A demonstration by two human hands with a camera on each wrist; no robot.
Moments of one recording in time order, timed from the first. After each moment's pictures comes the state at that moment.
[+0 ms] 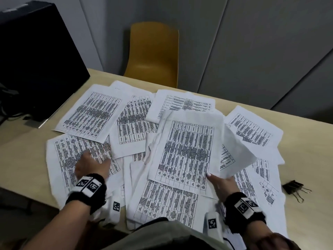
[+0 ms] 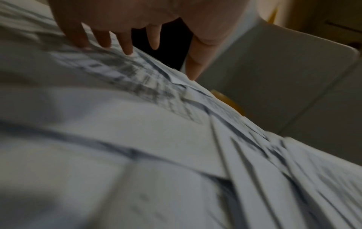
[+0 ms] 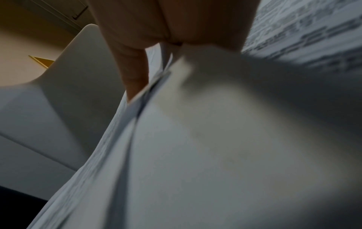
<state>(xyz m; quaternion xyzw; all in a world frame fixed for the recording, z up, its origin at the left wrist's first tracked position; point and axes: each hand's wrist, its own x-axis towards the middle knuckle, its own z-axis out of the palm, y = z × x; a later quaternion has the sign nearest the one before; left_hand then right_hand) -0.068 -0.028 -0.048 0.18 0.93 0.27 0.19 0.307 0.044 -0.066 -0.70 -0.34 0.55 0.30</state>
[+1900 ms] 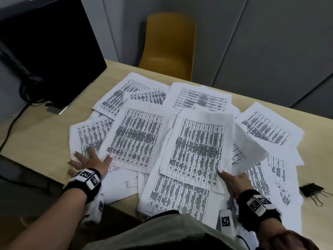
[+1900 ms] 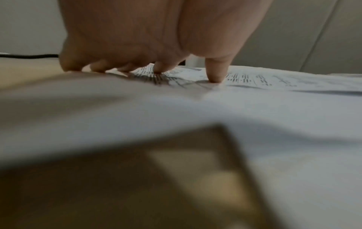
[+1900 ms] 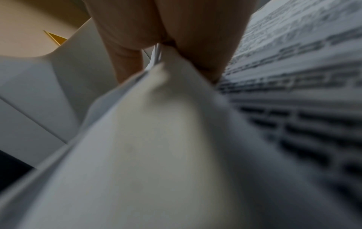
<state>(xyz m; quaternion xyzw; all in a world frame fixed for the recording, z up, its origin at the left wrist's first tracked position) -0.110 -0.067 -0.066 0.21 0.94 0.04 0.27 0.284 0.029 -0.017 -0.70 -0.36 0.55 0.29</state>
